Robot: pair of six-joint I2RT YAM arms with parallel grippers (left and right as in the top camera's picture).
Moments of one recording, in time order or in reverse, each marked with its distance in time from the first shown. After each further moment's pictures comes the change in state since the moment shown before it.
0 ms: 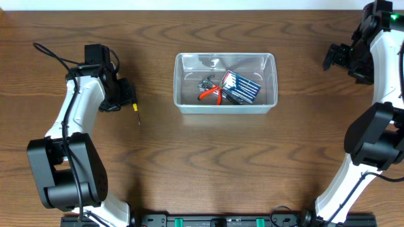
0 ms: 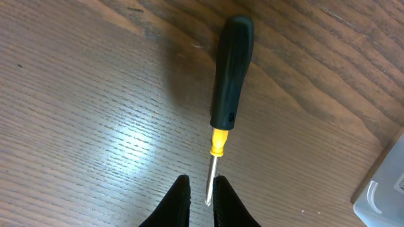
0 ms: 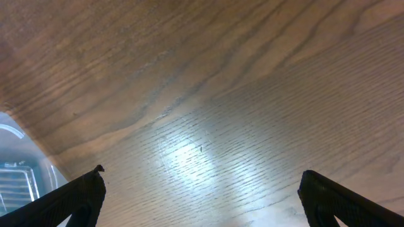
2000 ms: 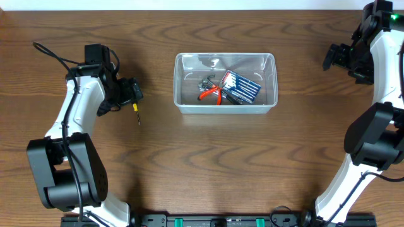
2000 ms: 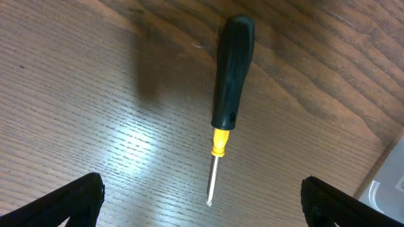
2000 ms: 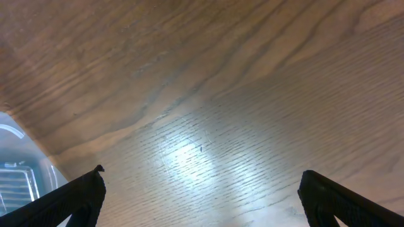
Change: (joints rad) left arm 0.000 0.000 0.000 -0.001 -0.003 0.003; right arm 0.000 0.000 0.000 0.000 0.000 0.000
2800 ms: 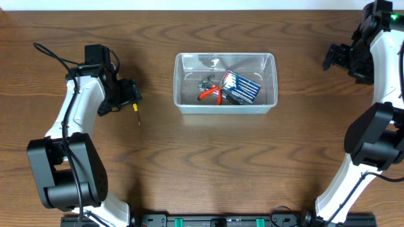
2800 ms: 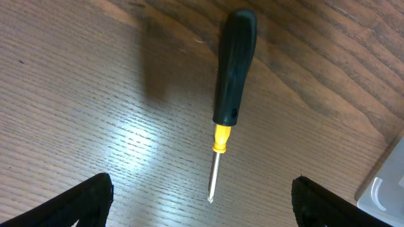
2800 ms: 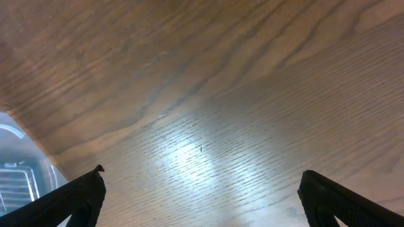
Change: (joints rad) left arm 0.000 0.000 0.000 -0.011 0.000 0.002; right arm 0.000 0.000 0.000 0.000 0.000 0.000
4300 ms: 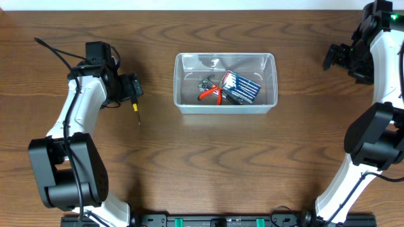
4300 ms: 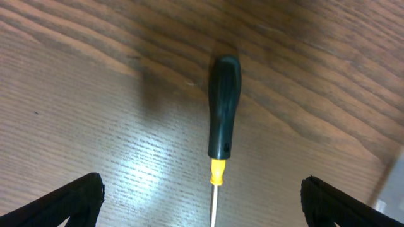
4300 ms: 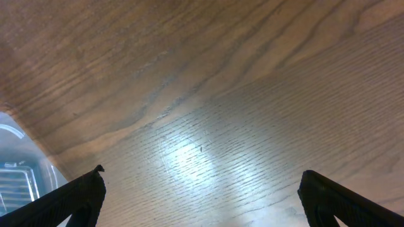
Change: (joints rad) left arm -0.019 0.004 0.000 0.097 -0.047 0.054; right arm 0.000 0.000 0.000 0.000 0.000 0.000
